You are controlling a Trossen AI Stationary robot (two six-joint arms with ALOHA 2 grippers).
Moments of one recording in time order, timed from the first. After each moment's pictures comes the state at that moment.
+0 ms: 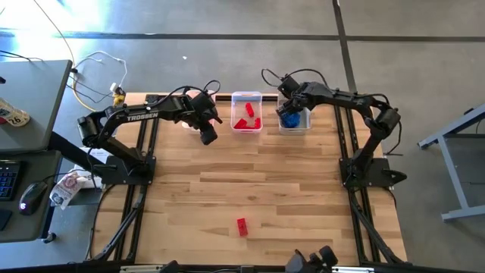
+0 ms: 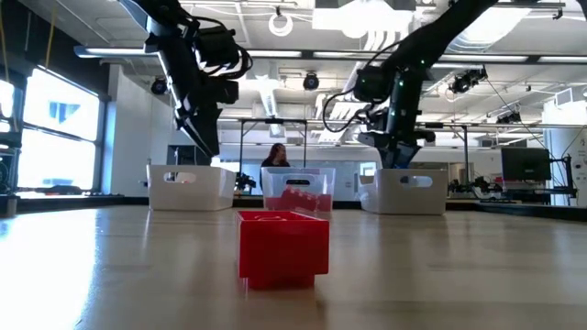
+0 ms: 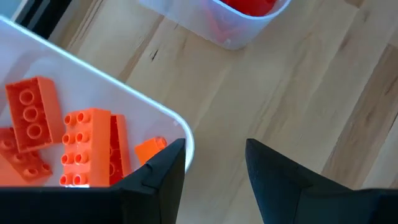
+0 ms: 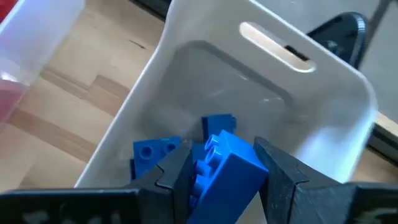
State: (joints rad) left arm 0.63 1.48 1.02 -0.68 0.01 0.00; right arm -0.69 1.72 1.21 -0.70 0.28 0.28
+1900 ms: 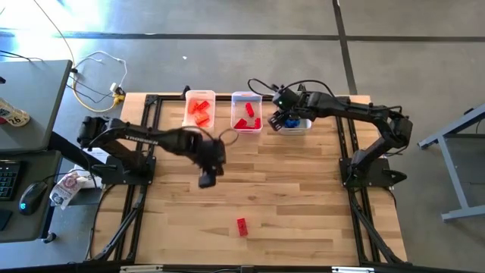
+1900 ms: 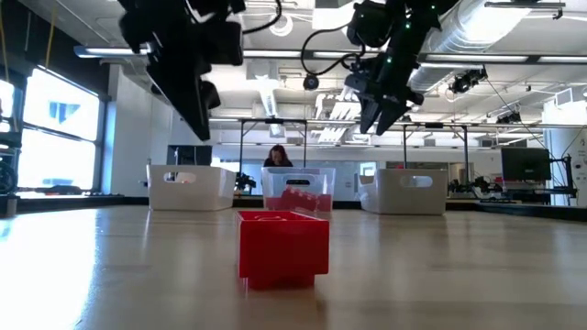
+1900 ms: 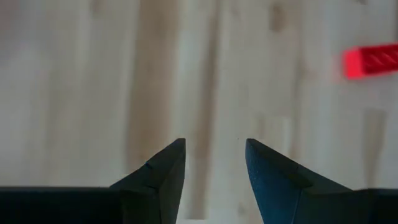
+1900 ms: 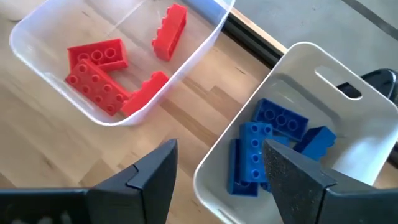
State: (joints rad) left arm 0.13 1.48 1.02 -0.69 0.11 -0.12; right arm -0.43 1.55 1.26 -0.77 0.29 0.36
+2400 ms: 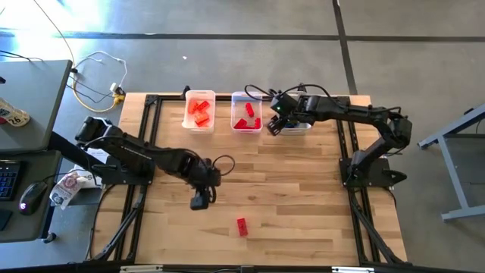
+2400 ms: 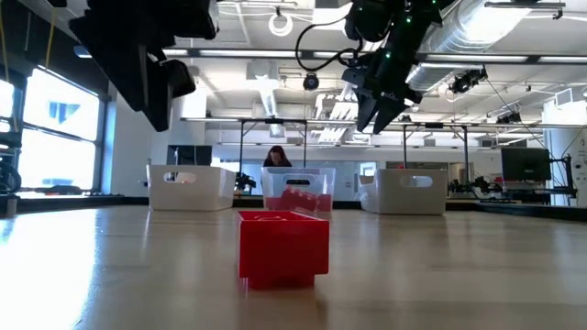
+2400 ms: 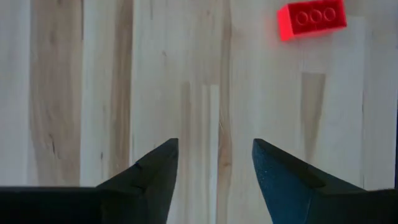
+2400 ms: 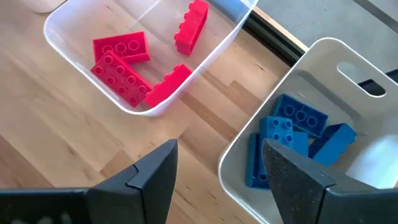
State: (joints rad) left arm -0.15 1.48 1.02 -0.71 0.06 -0.32; right arm -0.37 1.55 1.26 -0.77 0.29 0.39
